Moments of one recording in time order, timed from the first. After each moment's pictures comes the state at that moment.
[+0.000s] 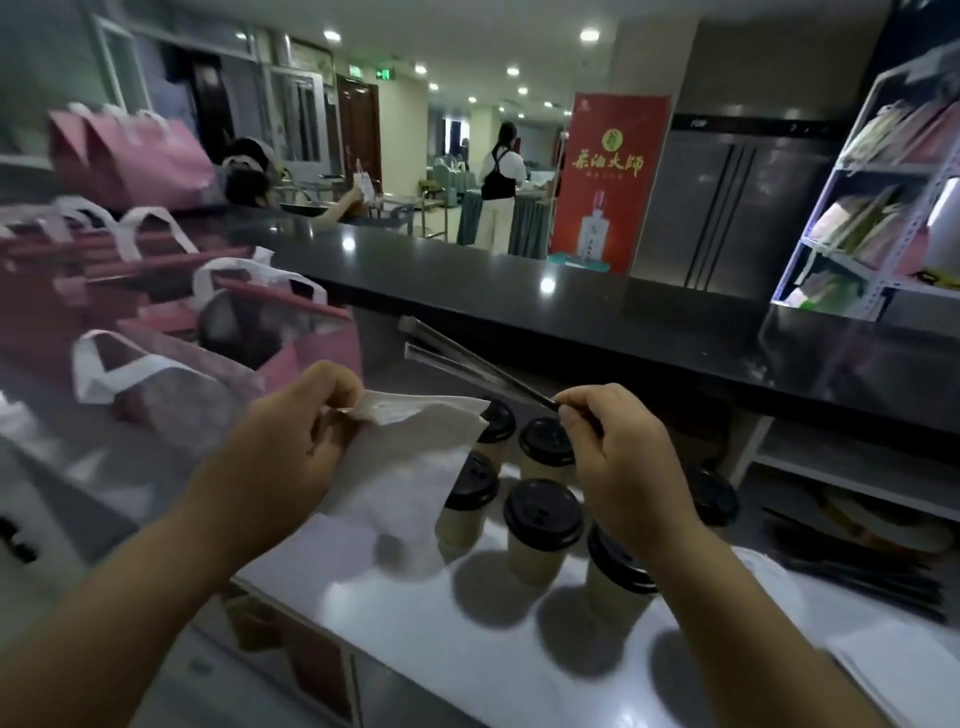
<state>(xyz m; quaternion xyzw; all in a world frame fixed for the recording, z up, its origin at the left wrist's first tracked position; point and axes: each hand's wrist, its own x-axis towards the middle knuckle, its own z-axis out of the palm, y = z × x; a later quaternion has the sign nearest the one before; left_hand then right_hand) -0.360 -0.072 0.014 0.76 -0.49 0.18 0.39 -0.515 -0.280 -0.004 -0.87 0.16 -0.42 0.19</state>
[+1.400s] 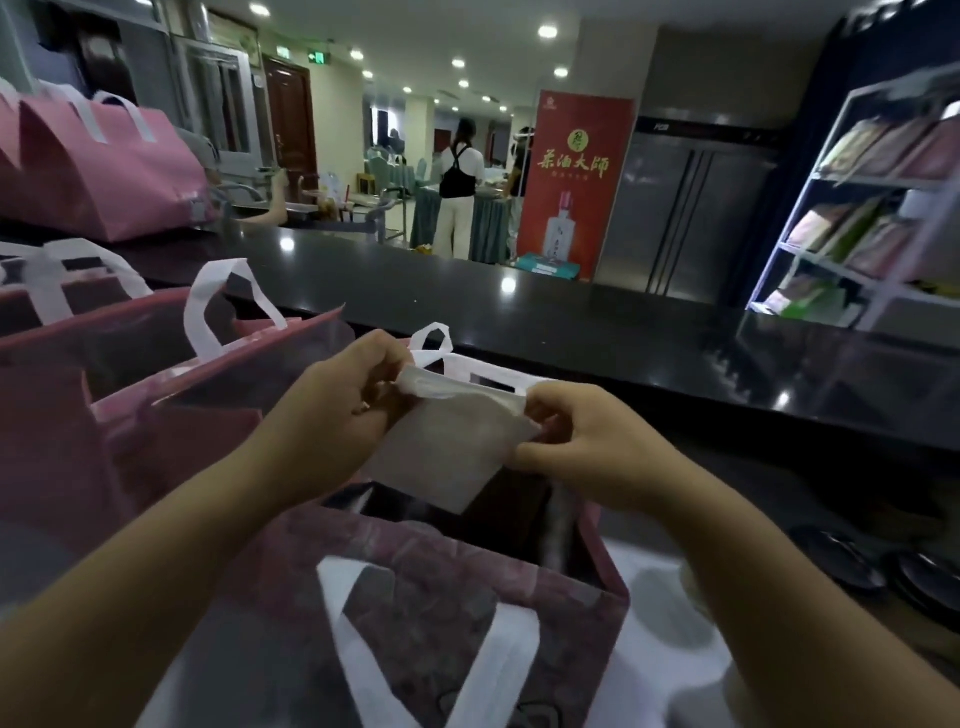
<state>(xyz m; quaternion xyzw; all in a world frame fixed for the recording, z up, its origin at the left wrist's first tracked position) 0.048 -0.055 0.024 0.68 -0.59 0.04 0.44 -0.132 -0.204 0.030 -0.91 0.20 -0.18 0.32</state>
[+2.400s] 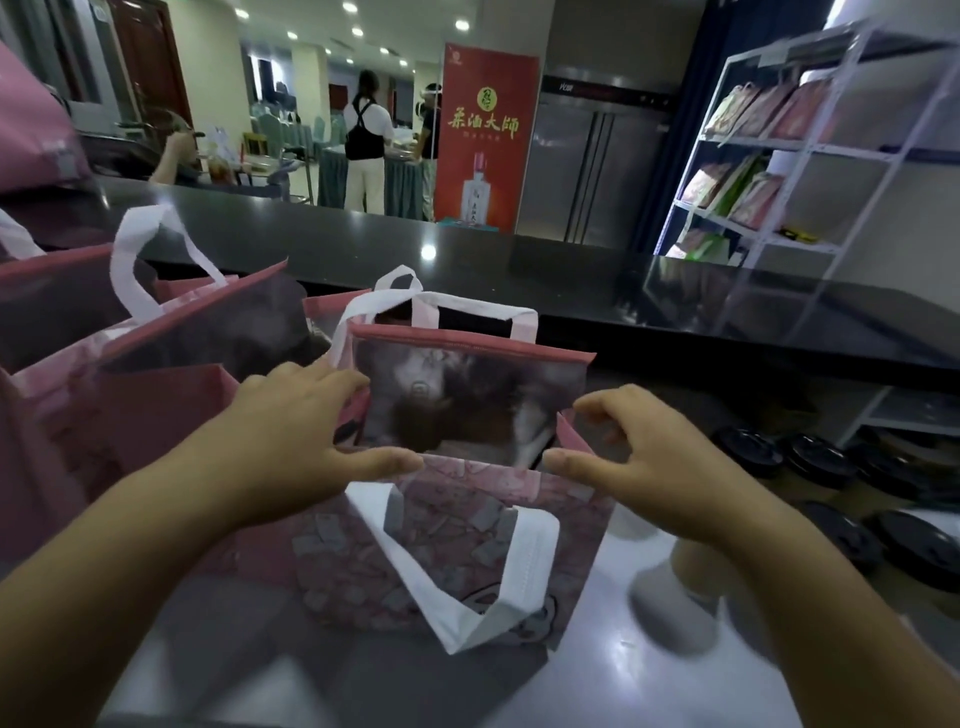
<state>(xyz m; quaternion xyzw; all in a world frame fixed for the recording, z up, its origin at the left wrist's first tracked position) 0.055 -0.020 -0.003 0.77 -0.62 0.04 0.14 -0.203 -0.147 0.000 -0.89 0.39 -0.18 0.17</state>
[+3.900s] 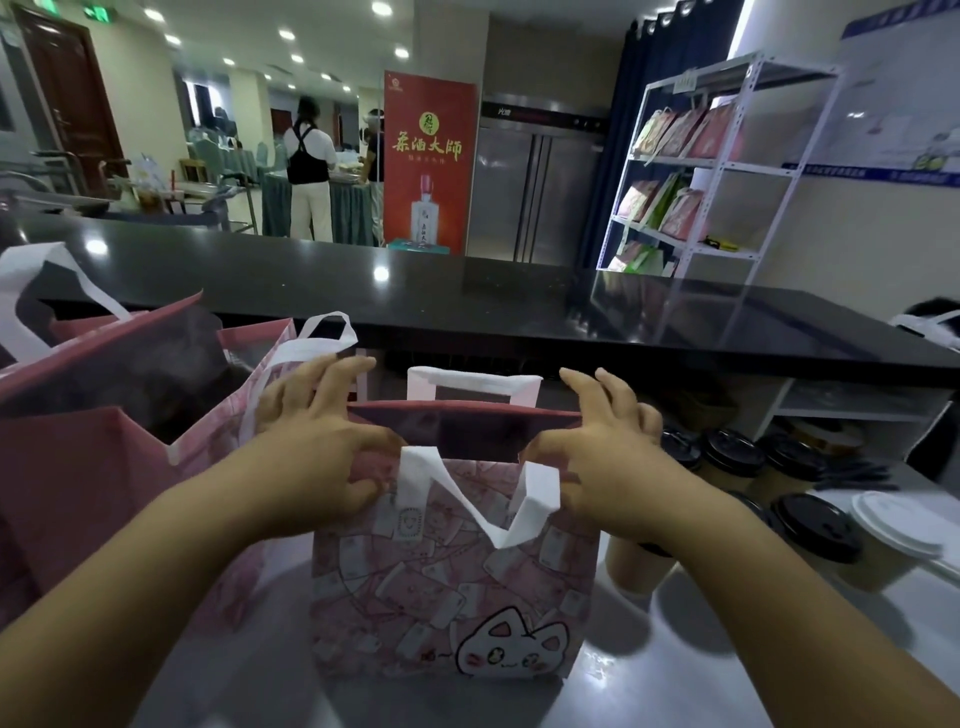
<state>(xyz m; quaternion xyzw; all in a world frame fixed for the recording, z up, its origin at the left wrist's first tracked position) 0.007 -0.068 -0.009 0.72 -0.69 0.06 0.09 -0.238 -0.164 -0.001 -0.90 0.42 -0.07 0.01</state>
